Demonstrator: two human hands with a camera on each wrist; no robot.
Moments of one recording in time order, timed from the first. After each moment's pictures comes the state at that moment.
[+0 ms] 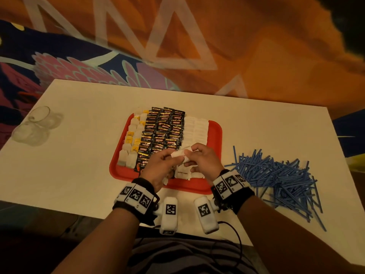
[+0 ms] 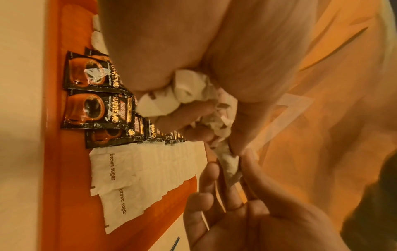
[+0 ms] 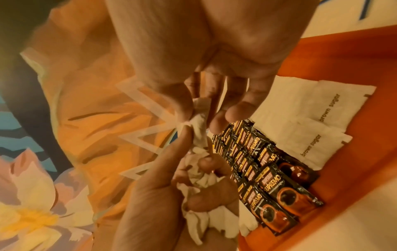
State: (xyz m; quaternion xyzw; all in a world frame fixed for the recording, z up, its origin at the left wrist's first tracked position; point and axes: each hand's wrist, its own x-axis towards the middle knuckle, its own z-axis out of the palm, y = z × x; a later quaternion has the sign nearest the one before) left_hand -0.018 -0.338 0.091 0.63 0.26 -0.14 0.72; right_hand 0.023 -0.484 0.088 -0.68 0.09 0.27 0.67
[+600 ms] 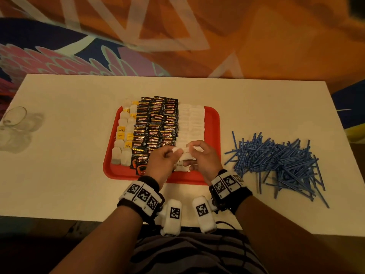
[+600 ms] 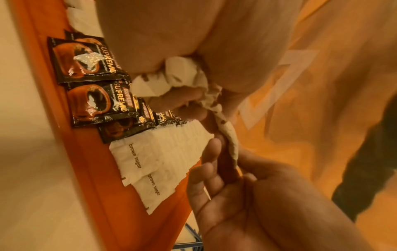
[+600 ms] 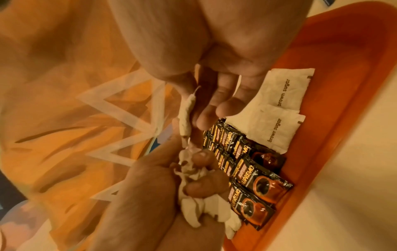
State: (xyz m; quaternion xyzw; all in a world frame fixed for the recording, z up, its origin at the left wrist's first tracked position) left_hand -0.010 -0.339 0.055 0.73 0.22 -0.12 0.63; right_hand 0.013 -0.479 0.048 -0.64 0.18 0.22 0.72
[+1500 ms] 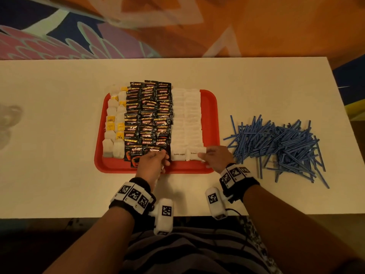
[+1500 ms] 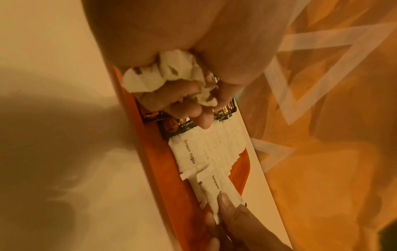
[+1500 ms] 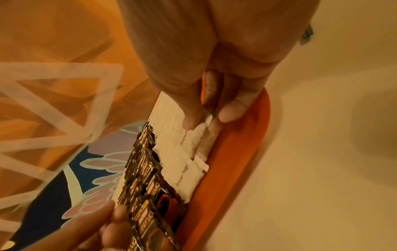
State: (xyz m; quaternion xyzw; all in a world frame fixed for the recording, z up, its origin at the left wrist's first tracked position) left_hand -0.023 -0.319 0.015 0.66 0.38 -0.21 0.61; right_hand 0.006 -0.530 -0.030 -0.81 0.21 0.28 0.48
